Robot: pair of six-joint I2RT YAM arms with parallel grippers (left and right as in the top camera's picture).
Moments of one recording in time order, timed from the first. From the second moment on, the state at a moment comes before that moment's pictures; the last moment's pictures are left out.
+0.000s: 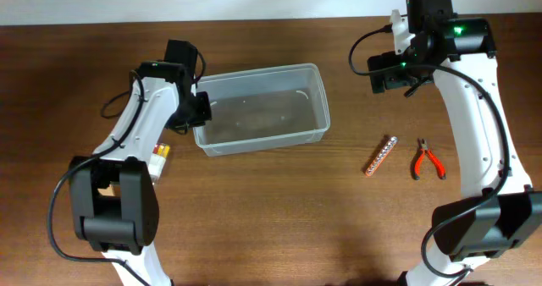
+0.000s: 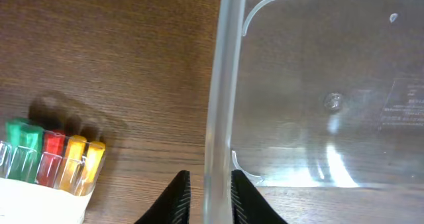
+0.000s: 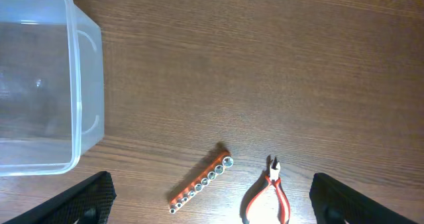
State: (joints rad) left arm -0.14 1.98 1.59 -1.02 -0.02 -0.30; right arm 0.06 1.87 1.98 -1.29 0.06 -0.10
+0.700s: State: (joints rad) left arm -0.13 1.98 1.84 -1.05 -0.02 -0.30; right arm 0.06 1.87 1.98 -1.29 0.06 -0.10
